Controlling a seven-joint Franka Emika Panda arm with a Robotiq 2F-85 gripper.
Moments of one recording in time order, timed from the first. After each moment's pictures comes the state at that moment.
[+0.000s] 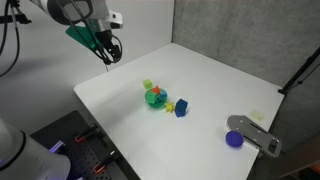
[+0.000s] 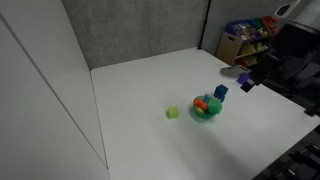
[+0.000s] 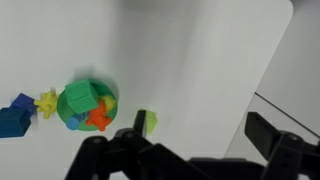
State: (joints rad) arm 0.24 -0.39 0.05 -2.58 0.33 2.36 -0.06
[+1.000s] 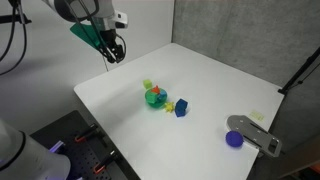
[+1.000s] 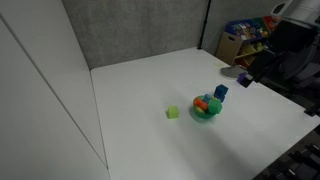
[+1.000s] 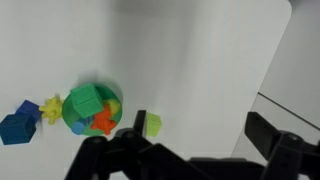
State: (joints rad) arm 0.21 -0.34 0.04 -2.53 0.33 2.29 -0.06
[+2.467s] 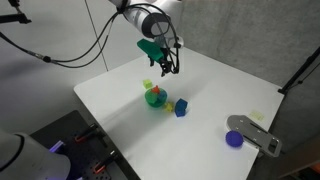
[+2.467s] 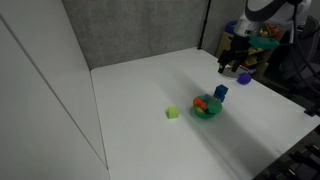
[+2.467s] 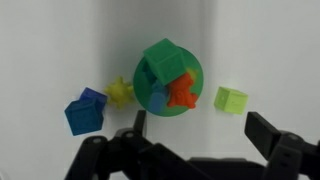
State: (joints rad) arm -0.02 0.30 -0.02 -1.96 0.23 2.19 -0.08
